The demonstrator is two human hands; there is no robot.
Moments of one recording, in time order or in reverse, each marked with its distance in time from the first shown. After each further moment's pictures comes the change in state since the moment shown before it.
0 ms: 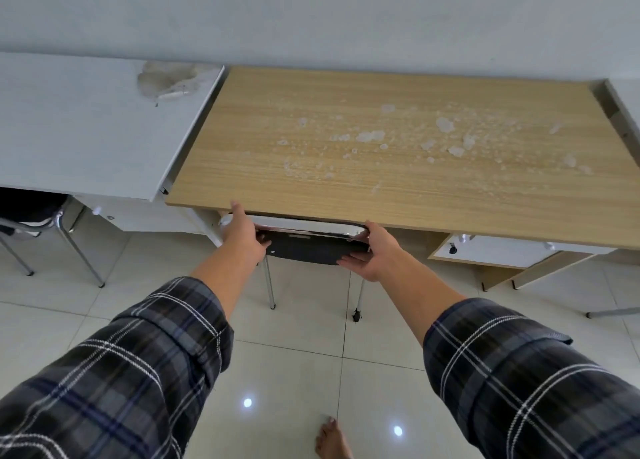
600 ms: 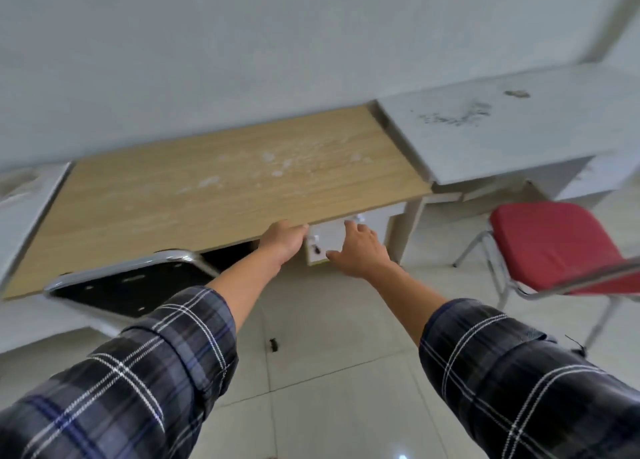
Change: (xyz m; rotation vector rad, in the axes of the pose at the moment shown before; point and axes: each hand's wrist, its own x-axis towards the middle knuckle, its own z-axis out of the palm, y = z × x) left_hand -0.311 -0.237 0.172 1.298 -0.594 0.631; right_hand -0.132 -0.033 -0.349 -1.230 0.480 -0.742
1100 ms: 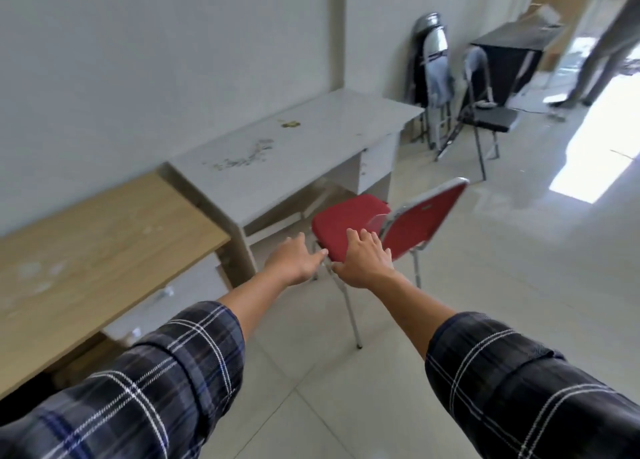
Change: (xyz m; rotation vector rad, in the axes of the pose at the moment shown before) left_hand -0.125 0.237 0.336 0.685 -0.329 0.634; right_hand -0.118 0.351 -0.179 0.053 0.303 0.471
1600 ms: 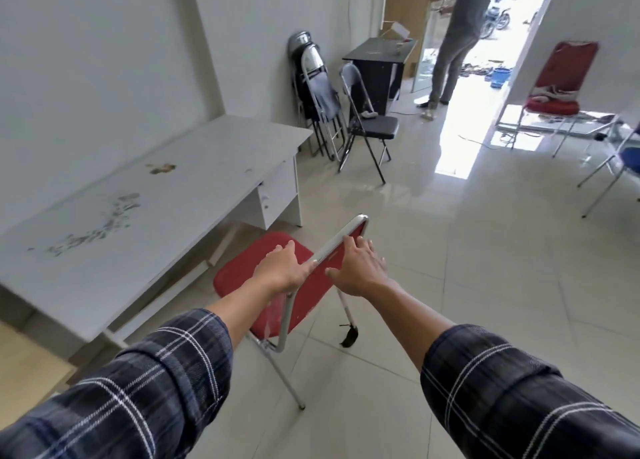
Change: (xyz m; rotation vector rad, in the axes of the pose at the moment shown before) left_hand 0.200 0.202 0.048 0.131 -0.130 0.331; right_hand 0.133 0.168 -0.107 0.135 0.170 0.316
